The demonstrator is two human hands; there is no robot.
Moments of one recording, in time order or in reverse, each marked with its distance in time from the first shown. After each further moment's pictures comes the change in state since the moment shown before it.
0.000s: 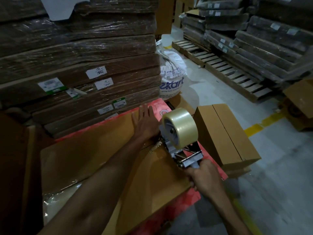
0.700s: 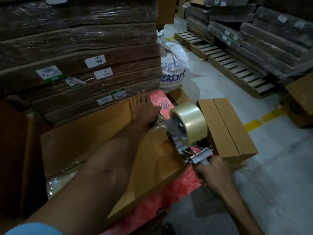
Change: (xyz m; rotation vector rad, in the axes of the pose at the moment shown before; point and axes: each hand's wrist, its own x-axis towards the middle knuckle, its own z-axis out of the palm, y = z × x) left_hand 0.013 0.002 -0.002 0.048 0.053 -0.038; right_hand -0.019 0.006 -0.031 -0.089 -0.025 0.060
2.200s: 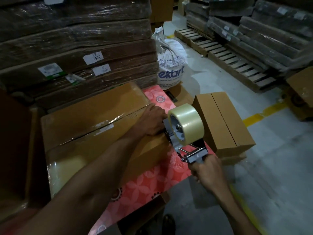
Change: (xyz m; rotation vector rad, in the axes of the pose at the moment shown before) left_hand -0.072 0.027 0.012 0.207 0.007 0.666; right_hand -0.021 0.047 -0.003 0.067 0.039 -0.127
